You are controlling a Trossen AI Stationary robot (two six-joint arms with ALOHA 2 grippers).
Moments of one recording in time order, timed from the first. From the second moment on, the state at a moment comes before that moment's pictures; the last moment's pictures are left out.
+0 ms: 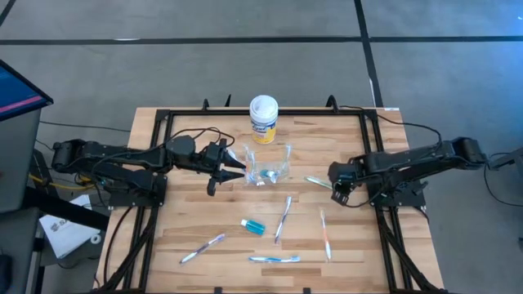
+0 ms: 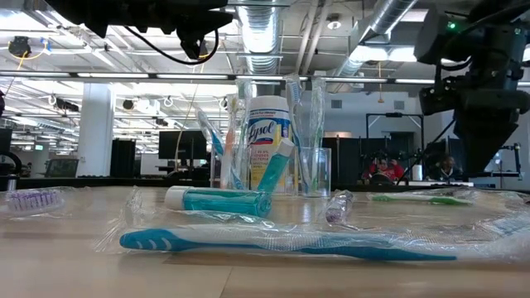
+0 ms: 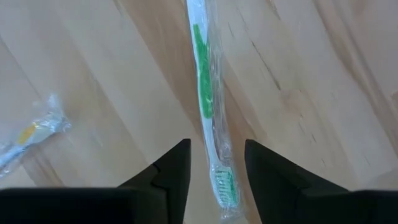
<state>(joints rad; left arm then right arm) 0.08 1.09 0.59 0.41 0.21 -0.13 0.04 1.07 0.54 -0.83 0.10 0.54</state>
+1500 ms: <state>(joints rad) 0.08 1.09 0.59 0.41 0.21 -0.13 0.04 1.21 0.51 -0.80 0.08 0.57</state>
